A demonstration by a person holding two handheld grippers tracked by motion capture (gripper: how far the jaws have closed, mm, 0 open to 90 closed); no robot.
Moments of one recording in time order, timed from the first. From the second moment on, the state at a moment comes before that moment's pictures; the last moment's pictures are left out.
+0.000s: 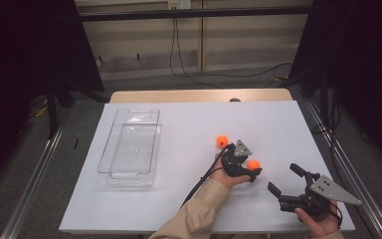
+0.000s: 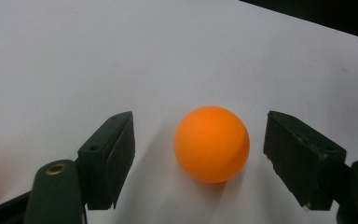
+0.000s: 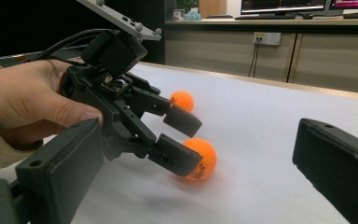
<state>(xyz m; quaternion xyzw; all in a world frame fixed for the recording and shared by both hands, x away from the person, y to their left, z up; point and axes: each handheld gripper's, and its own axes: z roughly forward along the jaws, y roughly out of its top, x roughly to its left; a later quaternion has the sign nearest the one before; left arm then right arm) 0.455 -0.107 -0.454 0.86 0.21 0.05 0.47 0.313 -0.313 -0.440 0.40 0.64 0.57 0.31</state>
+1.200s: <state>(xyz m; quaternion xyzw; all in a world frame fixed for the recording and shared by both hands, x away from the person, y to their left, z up) 0.456 -0.097 -0.443 0.87 0.21 0.01 0.45 0.312 -0.314 -0.440 0.40 0.64 0.57 0.31</state>
